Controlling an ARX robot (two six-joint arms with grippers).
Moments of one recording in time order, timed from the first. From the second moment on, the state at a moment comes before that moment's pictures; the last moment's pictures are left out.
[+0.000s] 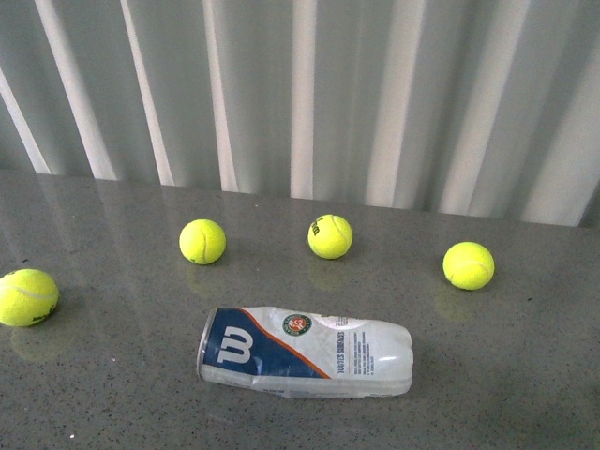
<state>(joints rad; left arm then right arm) 0.00 0.00 0.02 0.00 0.00 0.00 0.00 0.22 0.00 0.22 0.00 -0.01</state>
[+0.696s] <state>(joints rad) 0.00 0.00 0.02 0.00 0.00 0.00 0.00 0.01 0.00 0.00 0.00 -0.01</state>
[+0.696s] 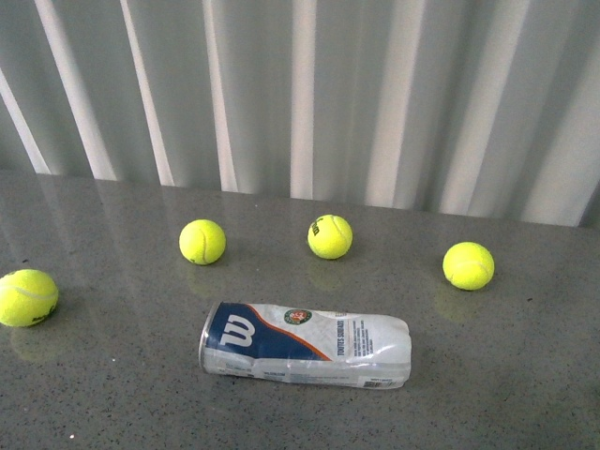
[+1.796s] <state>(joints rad) -0.10 1.79 0.73 0.40 0.22 0.02 0.00 0.00 0.00 0.00 0.00 -0.01</state>
